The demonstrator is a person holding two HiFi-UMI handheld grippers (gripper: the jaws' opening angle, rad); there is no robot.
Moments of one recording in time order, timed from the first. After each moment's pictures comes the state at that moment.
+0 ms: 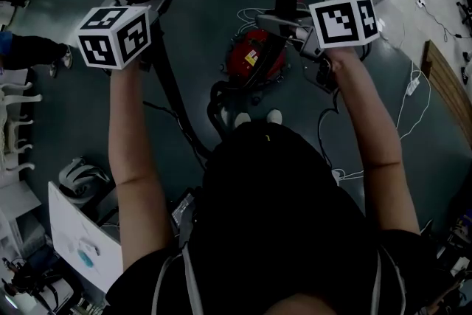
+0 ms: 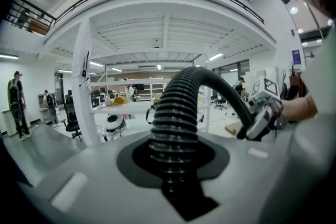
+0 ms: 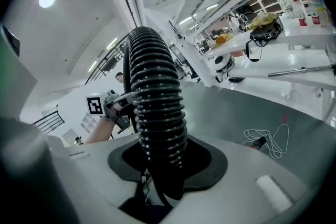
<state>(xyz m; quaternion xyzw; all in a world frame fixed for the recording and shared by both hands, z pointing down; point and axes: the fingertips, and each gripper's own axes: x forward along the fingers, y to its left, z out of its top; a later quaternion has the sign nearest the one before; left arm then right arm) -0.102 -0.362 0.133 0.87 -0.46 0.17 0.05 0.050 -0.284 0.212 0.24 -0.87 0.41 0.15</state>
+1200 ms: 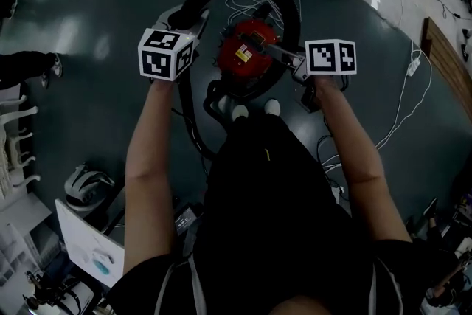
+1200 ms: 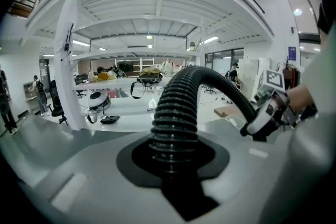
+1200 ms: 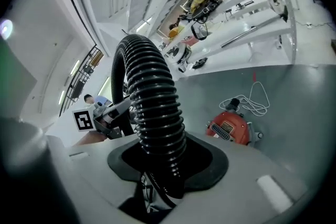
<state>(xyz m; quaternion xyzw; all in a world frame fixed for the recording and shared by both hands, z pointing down) -0.032 -0.392 0.326 0.88 -0.40 0.25 0.11 0.114 -0.287 0.390 0.35 -0.76 0.54 0.11</state>
